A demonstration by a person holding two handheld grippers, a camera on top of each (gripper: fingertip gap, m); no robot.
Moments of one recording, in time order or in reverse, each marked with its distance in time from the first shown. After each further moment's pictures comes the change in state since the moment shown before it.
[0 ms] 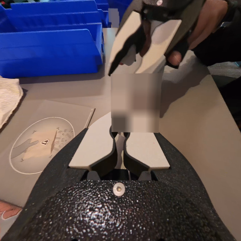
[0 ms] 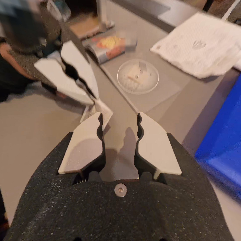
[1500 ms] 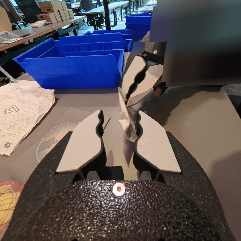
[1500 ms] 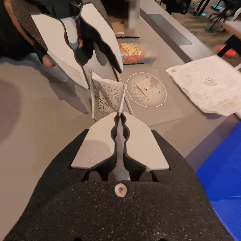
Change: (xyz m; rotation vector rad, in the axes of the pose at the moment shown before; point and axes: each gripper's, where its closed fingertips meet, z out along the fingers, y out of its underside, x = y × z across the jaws) left arm -0.018 -0.020 -0.015 0.134 -0.159 -0.008; right arm -0.001 0.001 0.022 0.092 -0.128 -0.307
